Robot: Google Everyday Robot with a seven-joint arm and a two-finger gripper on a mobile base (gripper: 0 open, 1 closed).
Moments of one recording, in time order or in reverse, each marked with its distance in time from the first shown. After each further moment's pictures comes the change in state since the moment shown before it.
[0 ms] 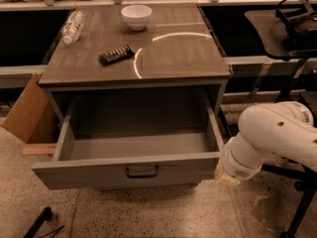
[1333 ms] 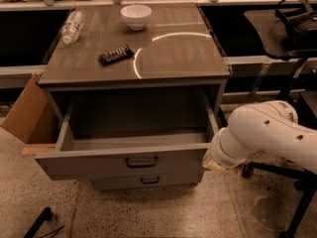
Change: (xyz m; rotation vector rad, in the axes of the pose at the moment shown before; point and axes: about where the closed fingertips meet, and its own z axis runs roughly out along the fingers) arm -0.031 -0.046 0.016 0.132 -0.080 0.040
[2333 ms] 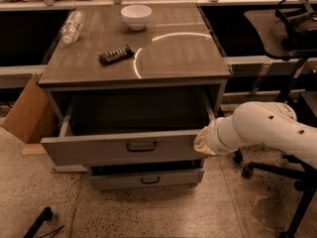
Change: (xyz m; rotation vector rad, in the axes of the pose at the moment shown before) arm -0.034 -0.050 0.011 0.130 -0.181 -0.145
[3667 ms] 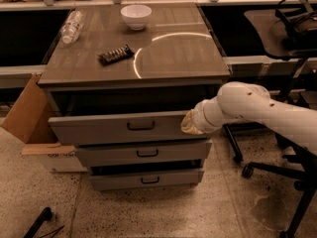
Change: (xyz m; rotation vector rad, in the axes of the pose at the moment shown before) arm -0.030 -0.068 0.051 -0.005 -0.092 -0.111
